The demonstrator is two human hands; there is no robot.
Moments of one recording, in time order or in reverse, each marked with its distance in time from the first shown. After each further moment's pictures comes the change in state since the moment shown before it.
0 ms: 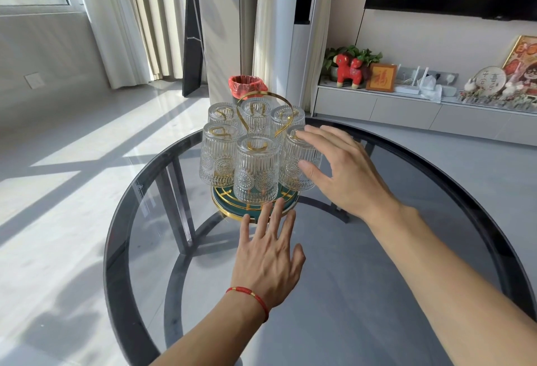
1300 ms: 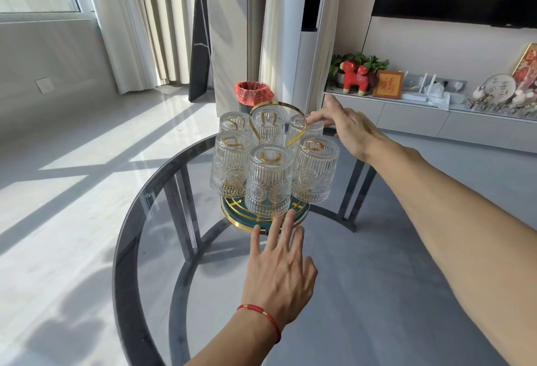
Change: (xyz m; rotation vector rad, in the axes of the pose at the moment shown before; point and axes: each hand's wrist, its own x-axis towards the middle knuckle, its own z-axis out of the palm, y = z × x) left_hand 0.000 0.000 -0.001 -0.039 0.070 -0.007; right_hand 0.100 0.038 -0.003 0.344 -0.223 0.353
